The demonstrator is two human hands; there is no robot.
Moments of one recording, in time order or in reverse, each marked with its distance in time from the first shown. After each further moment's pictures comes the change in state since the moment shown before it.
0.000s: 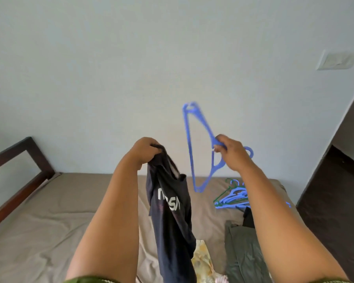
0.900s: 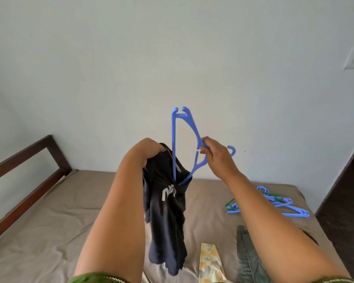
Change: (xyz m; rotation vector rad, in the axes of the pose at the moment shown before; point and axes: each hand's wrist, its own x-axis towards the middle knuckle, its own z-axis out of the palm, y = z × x) left_hand 0.005 0.000 -0.024 -0.020 0.056 -0.332; right_hand 0.003 -0.043 0.061 0.185 -0.045 -0.206
